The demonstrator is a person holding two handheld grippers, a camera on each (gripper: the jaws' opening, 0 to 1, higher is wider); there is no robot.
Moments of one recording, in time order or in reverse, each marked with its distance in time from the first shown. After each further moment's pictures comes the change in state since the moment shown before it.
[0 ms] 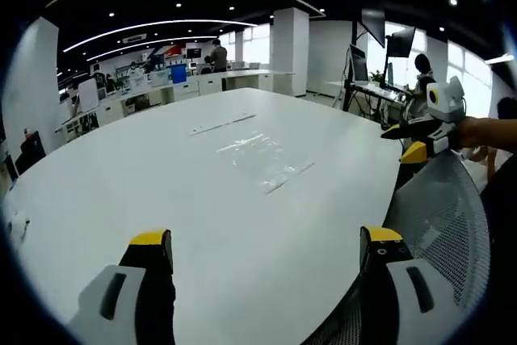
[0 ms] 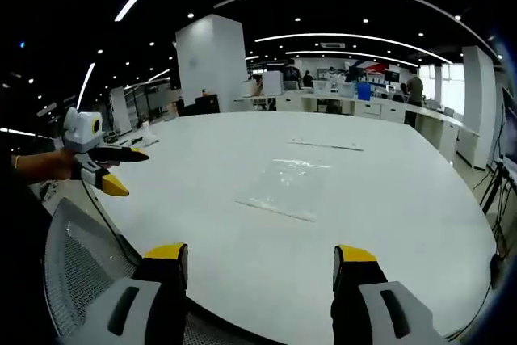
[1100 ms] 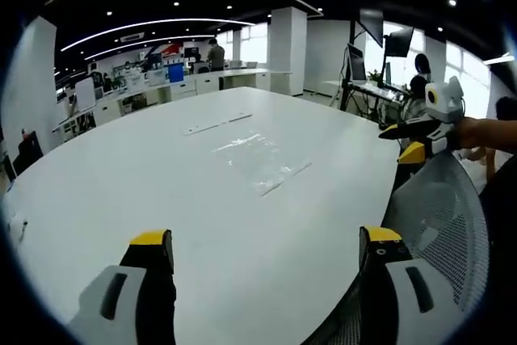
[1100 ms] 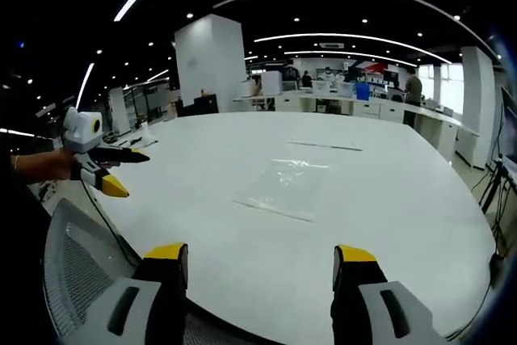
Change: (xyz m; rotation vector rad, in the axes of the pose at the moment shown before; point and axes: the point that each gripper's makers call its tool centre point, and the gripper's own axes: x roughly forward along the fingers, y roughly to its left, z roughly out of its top) left arm 0.005 -0.004 0.002 0.003 0.005 -0.015; right arm -0.001 -0.003 0.001 0.007 -0.005 -0.006
